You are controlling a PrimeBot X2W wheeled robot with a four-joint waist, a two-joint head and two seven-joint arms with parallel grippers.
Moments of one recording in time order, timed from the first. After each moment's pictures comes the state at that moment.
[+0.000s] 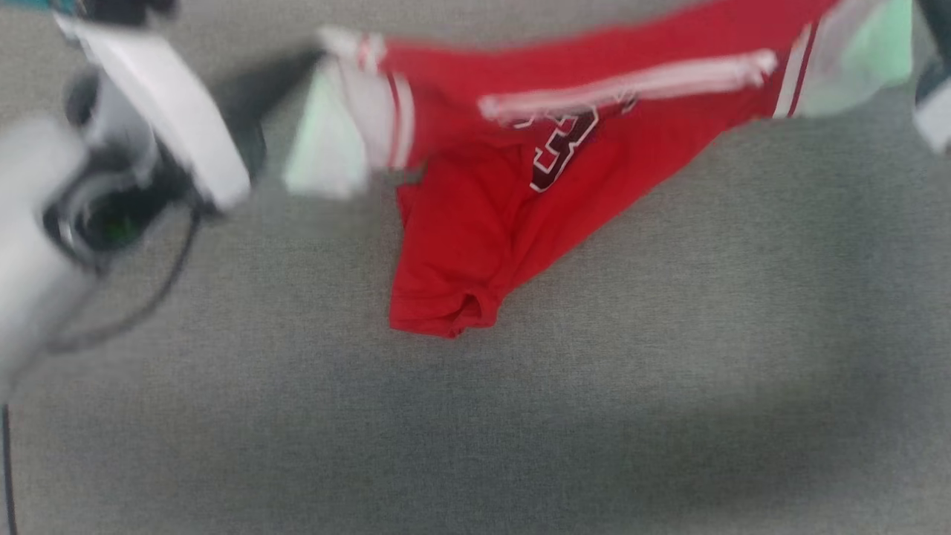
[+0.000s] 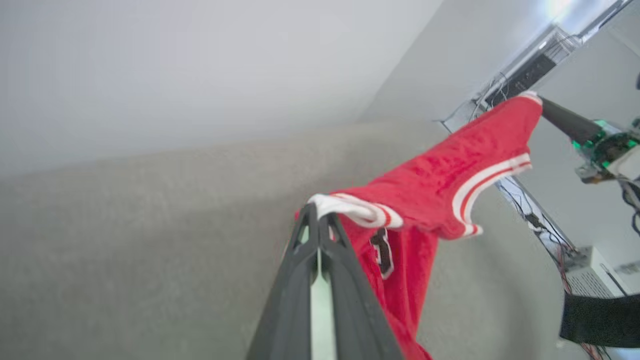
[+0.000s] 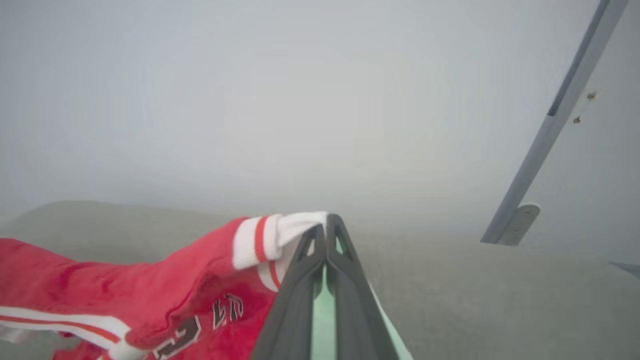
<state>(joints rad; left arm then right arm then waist) -1.21 0.76 -1.05 0.28 -1.53 -0.13 0.10 -0.84 -0.46 0.09 0.20 0.65 0.13 0.35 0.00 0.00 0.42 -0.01</state>
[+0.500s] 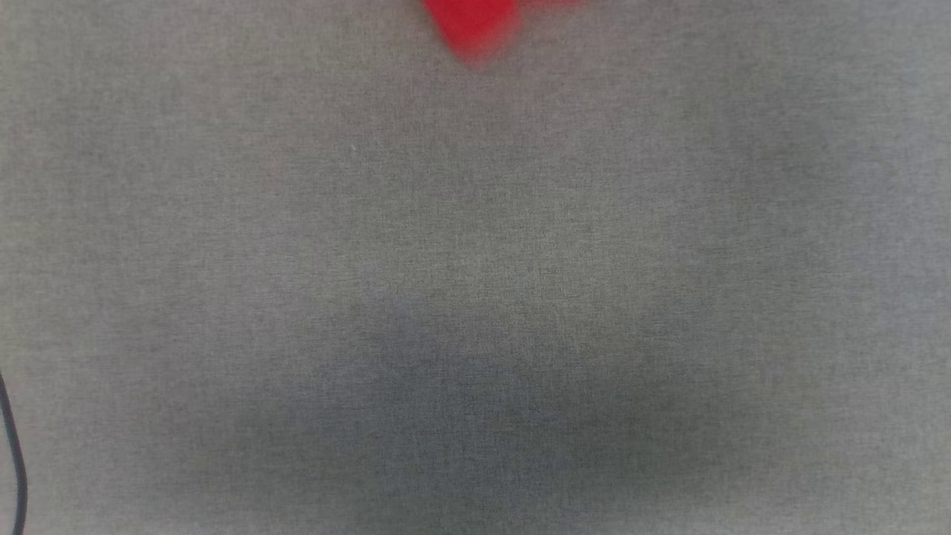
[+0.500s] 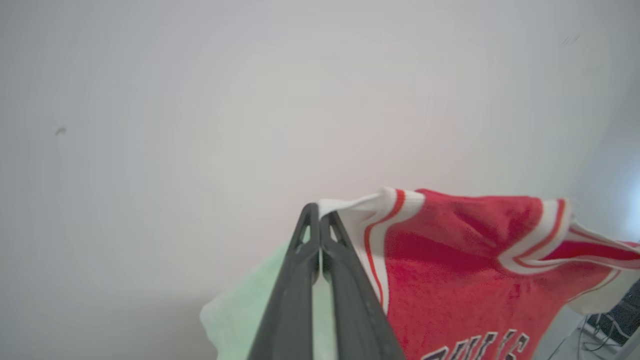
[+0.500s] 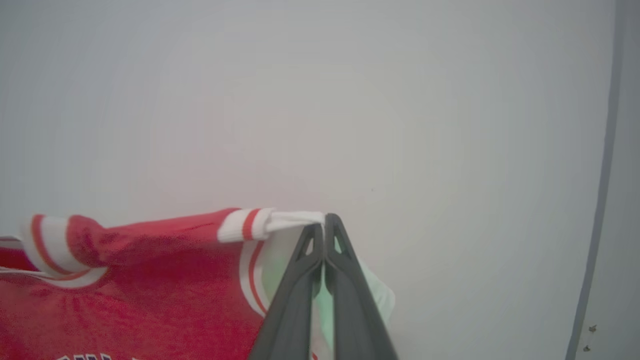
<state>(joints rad) -1.80 0.49 -0.84 0.92 -1.40 -0.11 -0.19 -1.62 -0.25 0.00 0.71 0.44 0.13 0.05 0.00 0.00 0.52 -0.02</state>
